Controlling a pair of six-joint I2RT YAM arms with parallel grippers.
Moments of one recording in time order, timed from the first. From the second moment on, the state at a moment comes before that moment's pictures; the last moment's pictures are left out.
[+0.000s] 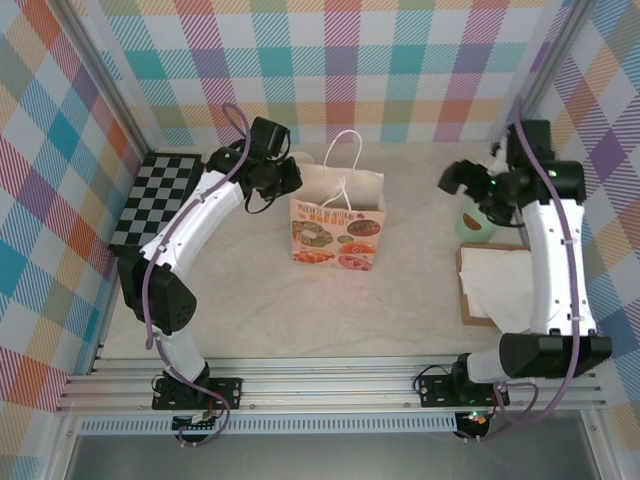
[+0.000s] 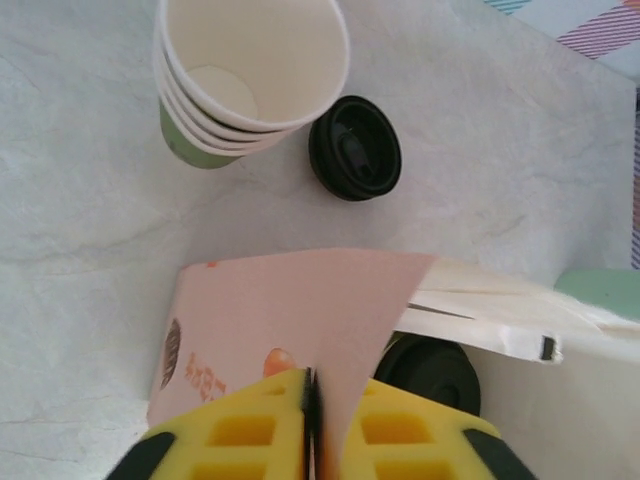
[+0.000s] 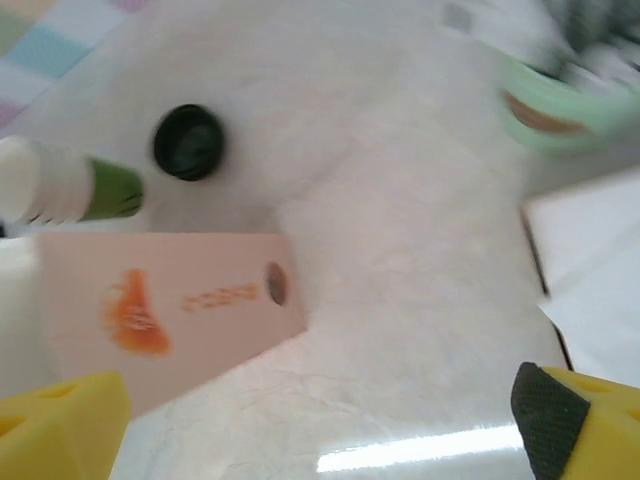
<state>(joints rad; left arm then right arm) -0.47 1.80 1.88 -0.96 0.04 -0.72 -0.07 1.39 1.74 -1.38 -0.22 0.48</state>
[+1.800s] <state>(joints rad) -0.33 1.56 1.67 -0.81 -0.17 -0.79 -0.88 0.99 0.63 -0.97 -0.23 0.68</state>
